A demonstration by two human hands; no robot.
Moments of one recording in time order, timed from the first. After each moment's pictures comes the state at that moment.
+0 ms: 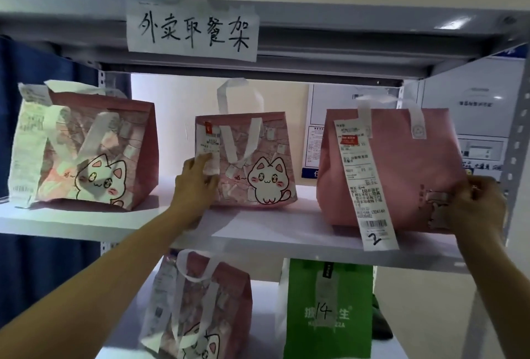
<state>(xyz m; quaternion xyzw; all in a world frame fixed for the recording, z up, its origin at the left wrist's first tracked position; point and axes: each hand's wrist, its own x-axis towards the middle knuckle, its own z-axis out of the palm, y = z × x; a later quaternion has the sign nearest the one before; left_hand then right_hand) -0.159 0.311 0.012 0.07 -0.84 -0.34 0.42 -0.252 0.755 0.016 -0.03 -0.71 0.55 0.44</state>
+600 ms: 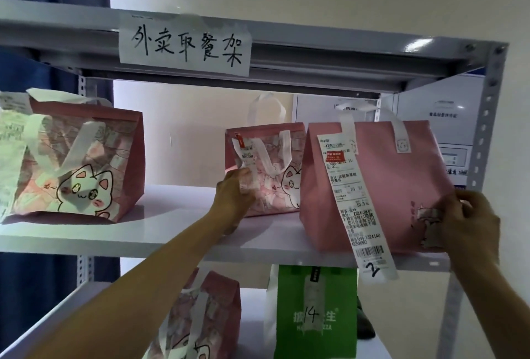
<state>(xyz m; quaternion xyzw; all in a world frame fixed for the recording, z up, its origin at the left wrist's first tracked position) -0.208 0.373 0.016 0.00 -0.85 -0.40 0.34 -0.187 0.753 0.015 0.00 -0.69 0.57 0.44</state>
